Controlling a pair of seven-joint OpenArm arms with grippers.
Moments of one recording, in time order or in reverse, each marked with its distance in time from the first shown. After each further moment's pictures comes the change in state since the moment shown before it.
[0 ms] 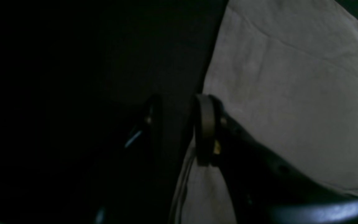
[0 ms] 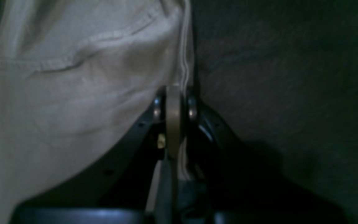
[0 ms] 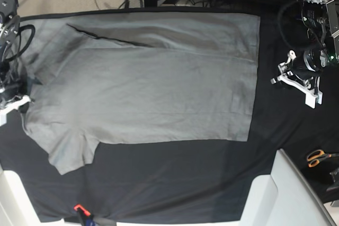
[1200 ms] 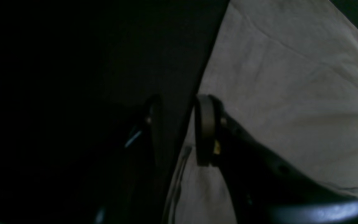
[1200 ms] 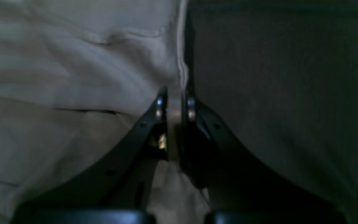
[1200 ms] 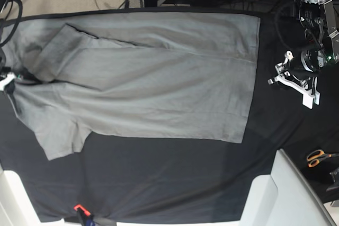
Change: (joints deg) left arm -0.3 0.9 0.4 0.0 0.0 0.0 0.0; right arm -25.7 -3.0 0.2 52.3 23.2 1.0 -39.5
